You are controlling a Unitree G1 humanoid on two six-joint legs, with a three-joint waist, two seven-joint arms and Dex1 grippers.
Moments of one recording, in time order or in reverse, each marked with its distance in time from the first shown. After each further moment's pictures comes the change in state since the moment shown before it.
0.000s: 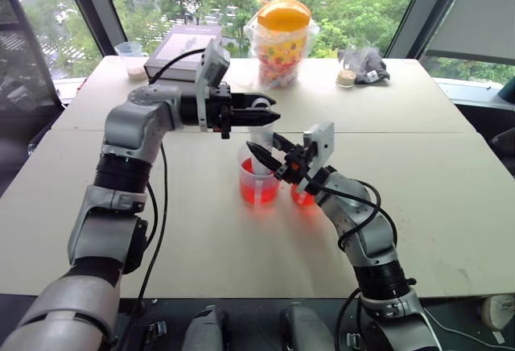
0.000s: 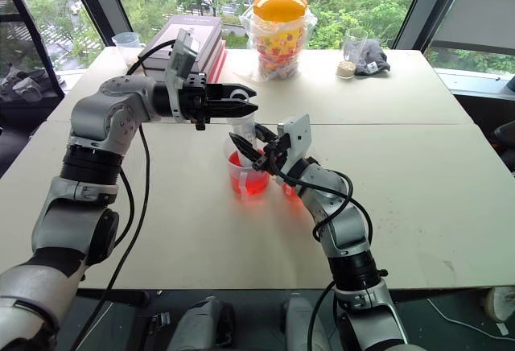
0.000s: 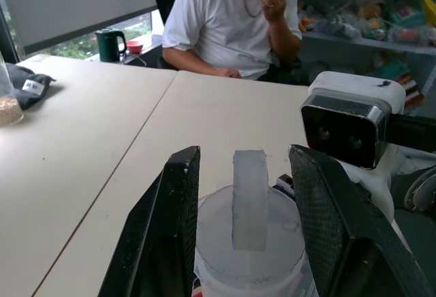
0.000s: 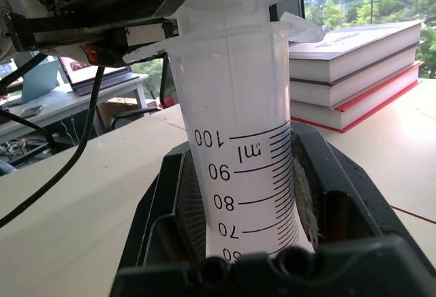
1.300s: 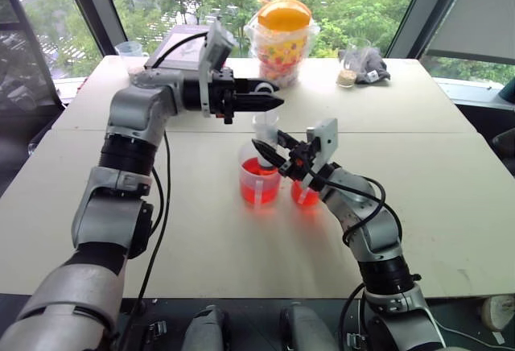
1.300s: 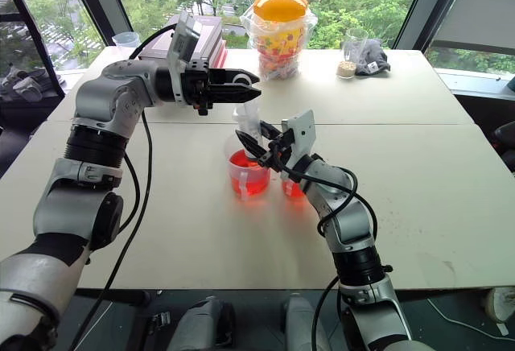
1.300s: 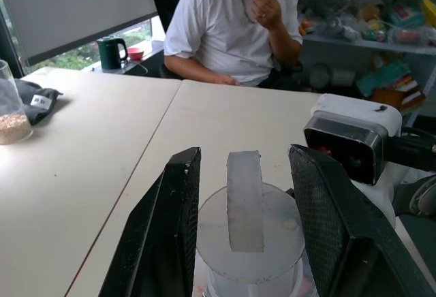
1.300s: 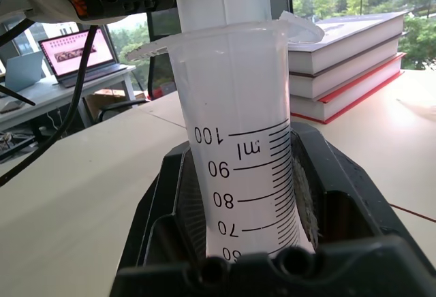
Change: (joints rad) left arm -0.122 -0.021 -0.001 0.174 0.037 -0.072 -0.045; right arm -0.024 -0.027 -0.011 0.011 0.002 0.043 -0.009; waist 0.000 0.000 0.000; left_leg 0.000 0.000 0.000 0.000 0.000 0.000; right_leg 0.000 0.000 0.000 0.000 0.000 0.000
